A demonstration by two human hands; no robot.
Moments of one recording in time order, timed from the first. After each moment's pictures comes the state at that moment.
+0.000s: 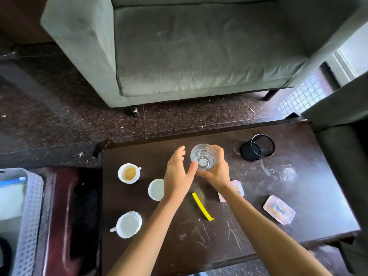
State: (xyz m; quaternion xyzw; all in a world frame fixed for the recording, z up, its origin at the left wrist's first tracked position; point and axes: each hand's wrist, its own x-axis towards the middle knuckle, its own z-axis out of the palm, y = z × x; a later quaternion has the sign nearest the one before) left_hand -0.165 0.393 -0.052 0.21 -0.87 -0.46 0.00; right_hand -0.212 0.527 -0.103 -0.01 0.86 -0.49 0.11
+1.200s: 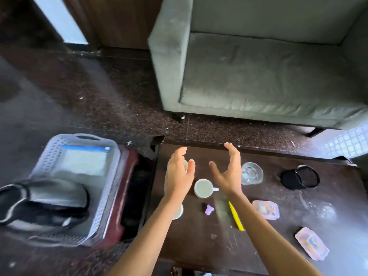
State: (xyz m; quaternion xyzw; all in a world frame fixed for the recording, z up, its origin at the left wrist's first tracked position) left_hand -0.092 0.268 0.020 0.30 -0.84 -0.43 0.12; right_hand -0.171 0.407 -0.021 -0.16 0.86 -0.49 0.02
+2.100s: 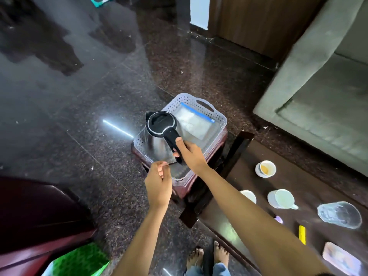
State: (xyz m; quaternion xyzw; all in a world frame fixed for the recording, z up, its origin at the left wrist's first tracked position) left_hand 0.212 0.145 0.040 0.63 -0.60 -0.38 0.31; right_hand 0.081 0.123 0.027 -0.35 0.71 -0.41 0.45
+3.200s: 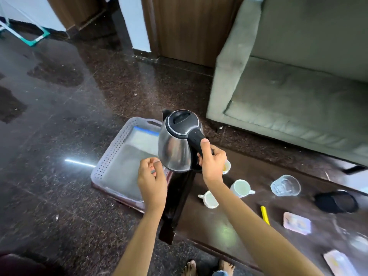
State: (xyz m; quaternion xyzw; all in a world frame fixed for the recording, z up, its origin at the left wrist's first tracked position) left_hand 0.109 0.169 0.098 0.55 -0.65 -0.39 0.35; right_hand -0.015 0.233 0.107 -0.08 0.71 -0.68 0.17
